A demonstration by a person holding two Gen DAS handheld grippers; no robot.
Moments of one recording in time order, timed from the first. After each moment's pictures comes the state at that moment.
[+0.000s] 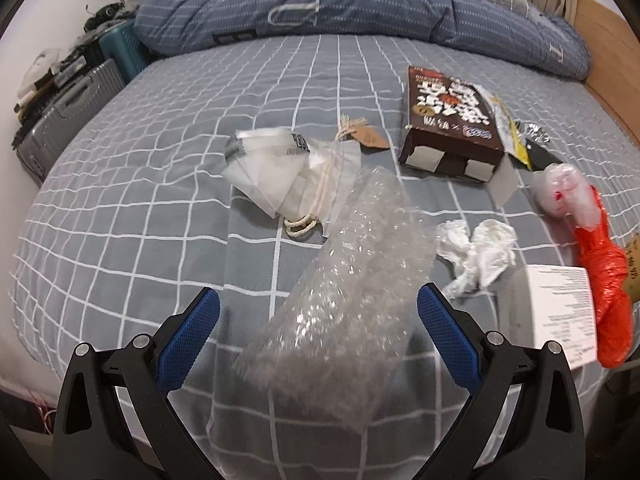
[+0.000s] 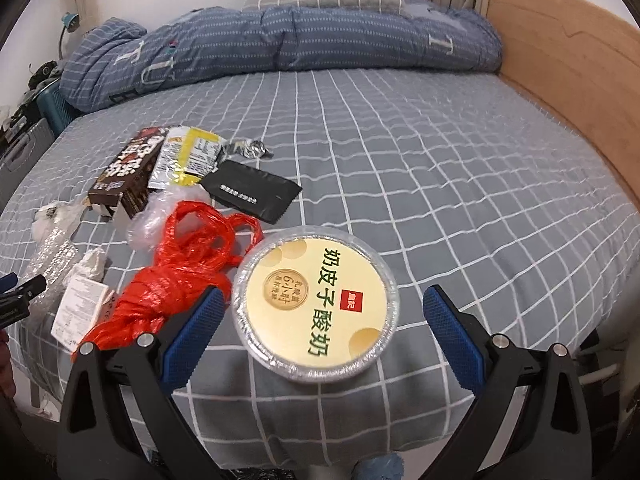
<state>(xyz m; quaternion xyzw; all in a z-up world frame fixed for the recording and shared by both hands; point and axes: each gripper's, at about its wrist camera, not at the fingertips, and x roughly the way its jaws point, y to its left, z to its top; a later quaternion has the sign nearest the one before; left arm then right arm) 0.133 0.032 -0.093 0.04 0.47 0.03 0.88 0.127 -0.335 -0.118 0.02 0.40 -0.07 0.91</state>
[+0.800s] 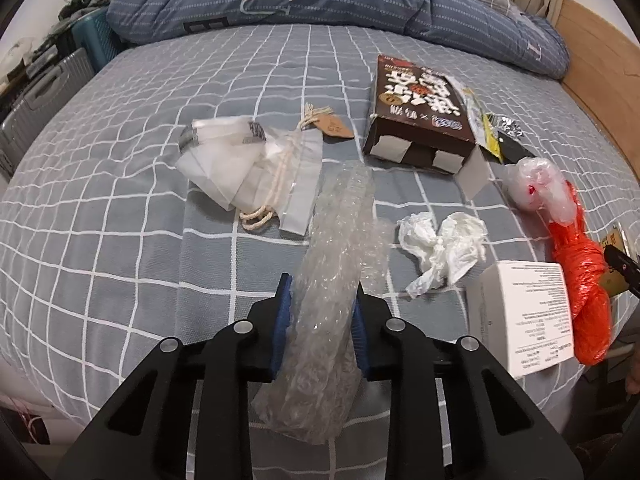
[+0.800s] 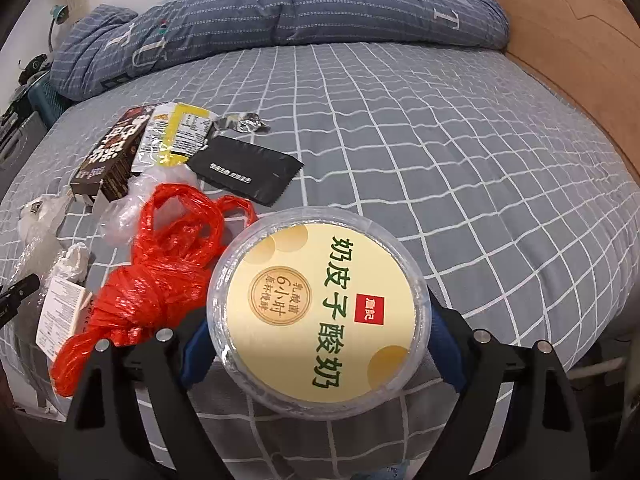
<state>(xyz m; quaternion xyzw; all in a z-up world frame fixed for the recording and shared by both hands) 0.133 0.024 -0.094 0.01 0.48 -0.03 0.87 0.147 -0.333 -0.135 0.03 0.43 -0.06 0.90</state>
